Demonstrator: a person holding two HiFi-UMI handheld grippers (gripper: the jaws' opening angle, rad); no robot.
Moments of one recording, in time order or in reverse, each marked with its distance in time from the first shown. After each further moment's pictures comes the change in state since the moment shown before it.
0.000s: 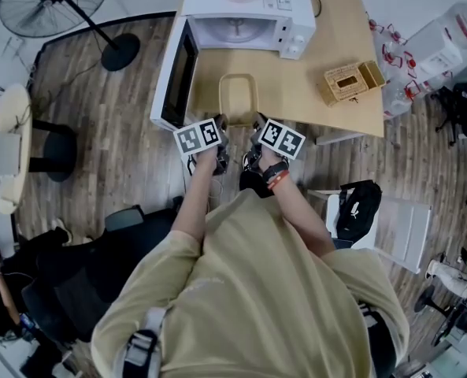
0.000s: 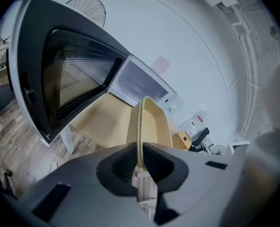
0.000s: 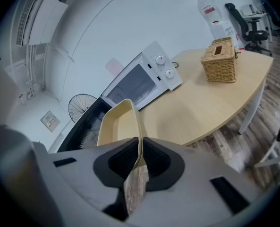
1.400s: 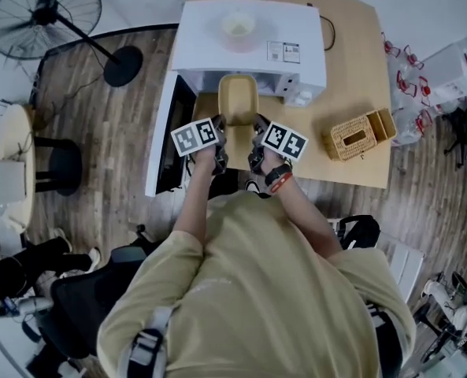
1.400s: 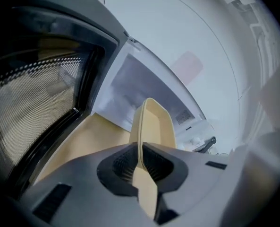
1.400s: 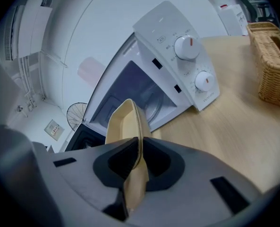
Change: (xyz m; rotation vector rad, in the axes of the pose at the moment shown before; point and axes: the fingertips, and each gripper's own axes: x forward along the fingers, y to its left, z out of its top) left arm 0.152 0.008 0.170 -0.062 0.005 0.045; right arm 0.162 0.002 0.156 0.053 0.058 0.084
